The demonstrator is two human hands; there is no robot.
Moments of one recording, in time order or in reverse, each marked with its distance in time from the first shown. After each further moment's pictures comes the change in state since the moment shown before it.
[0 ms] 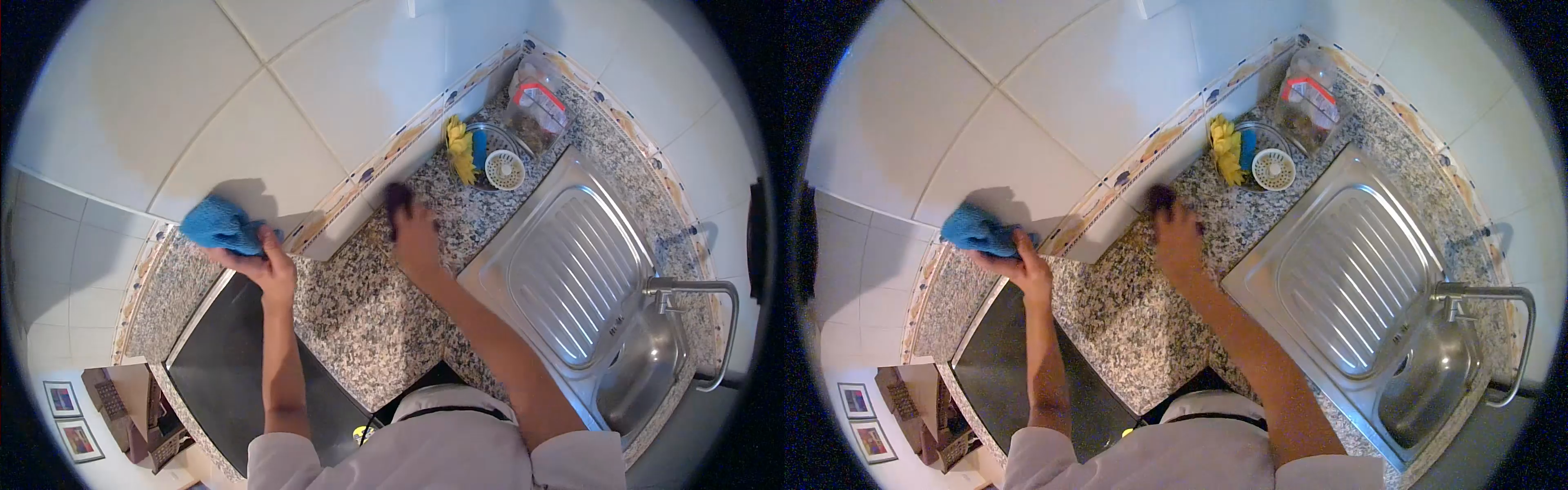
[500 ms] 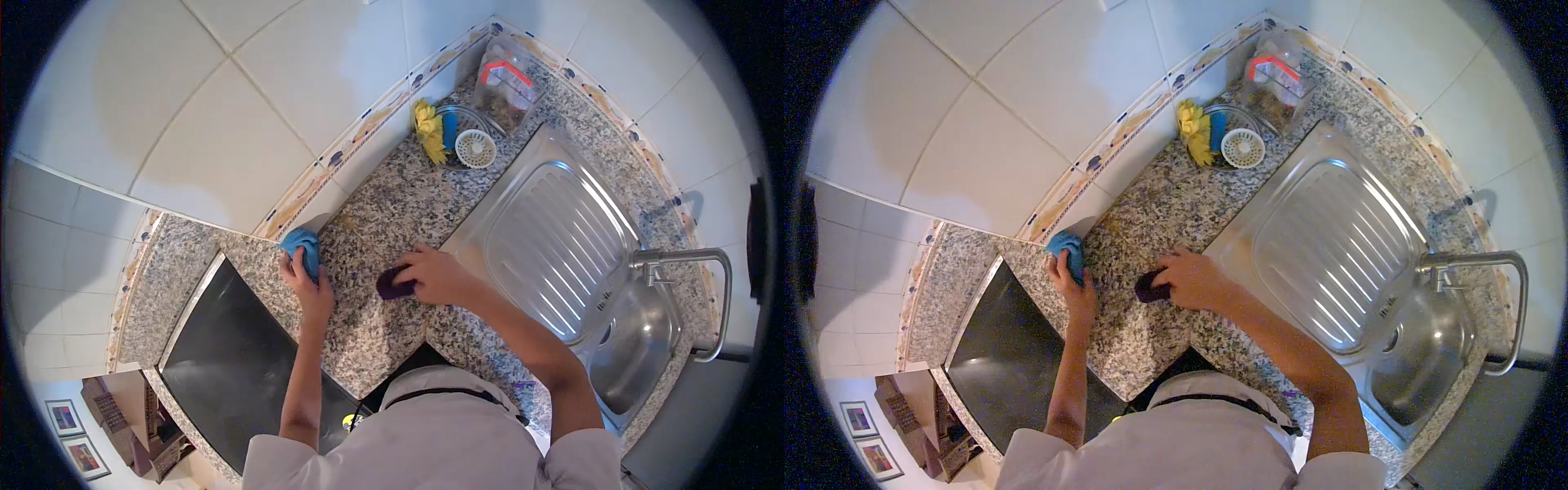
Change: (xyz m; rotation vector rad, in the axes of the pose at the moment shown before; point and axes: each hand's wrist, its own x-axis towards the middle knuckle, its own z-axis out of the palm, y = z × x) left_hand -0.128 0.029 -0.023 0.231 -0.597 -0.390; right_hand -0.060 0.041 -0.117 0.372 -0.766 -0.298
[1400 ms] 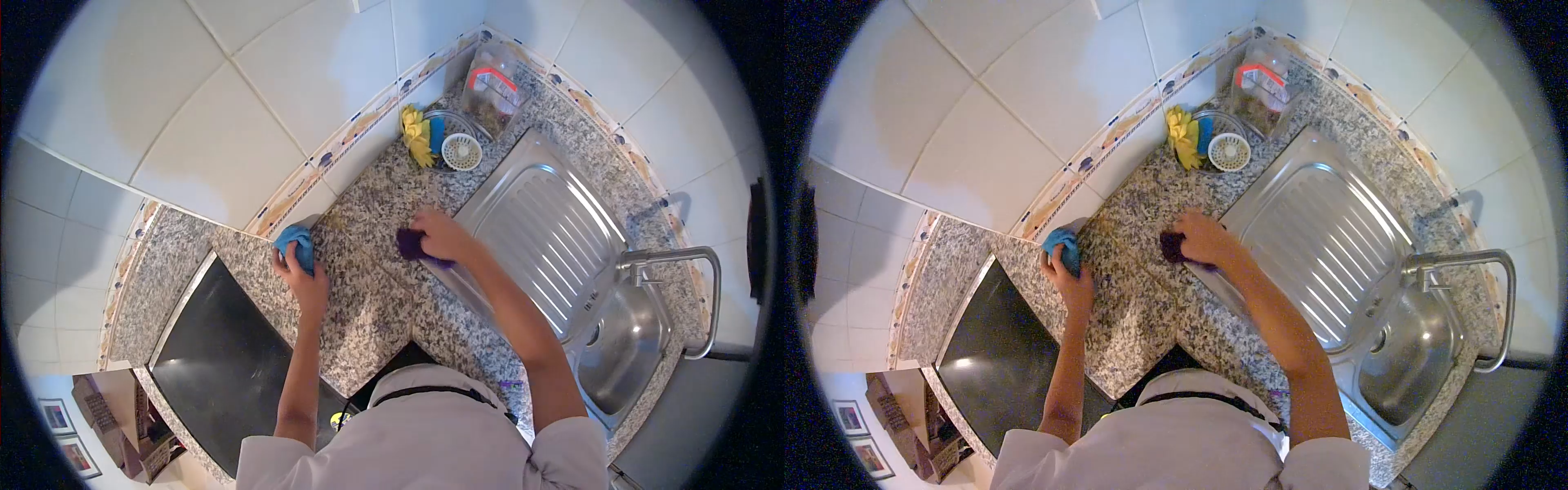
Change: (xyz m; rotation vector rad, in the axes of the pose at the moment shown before) left_hand 0.002 0.017 0.016 -0.021 0.135 -0.077; right_hand 0.018 0.075 -0.018 -0.020 0.184 0.071
